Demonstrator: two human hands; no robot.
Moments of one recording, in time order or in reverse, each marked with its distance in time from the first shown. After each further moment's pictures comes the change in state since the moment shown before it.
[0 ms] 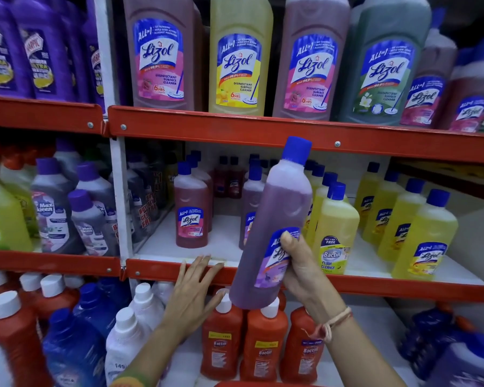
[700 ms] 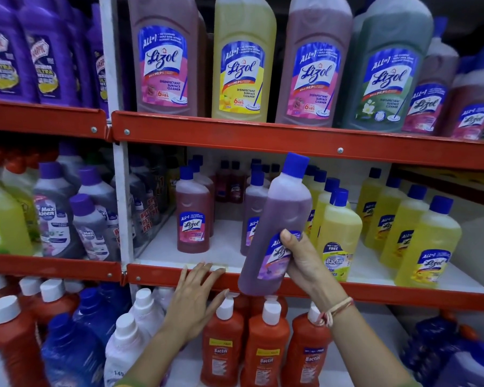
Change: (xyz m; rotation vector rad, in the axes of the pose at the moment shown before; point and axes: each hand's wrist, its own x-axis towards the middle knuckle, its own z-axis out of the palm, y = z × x) left_hand 0.004 0.005 -0.006 -0.027 0.019 -0.063; right_hand 0.028 0.000 -0.029 -0.141 0.051 0.026
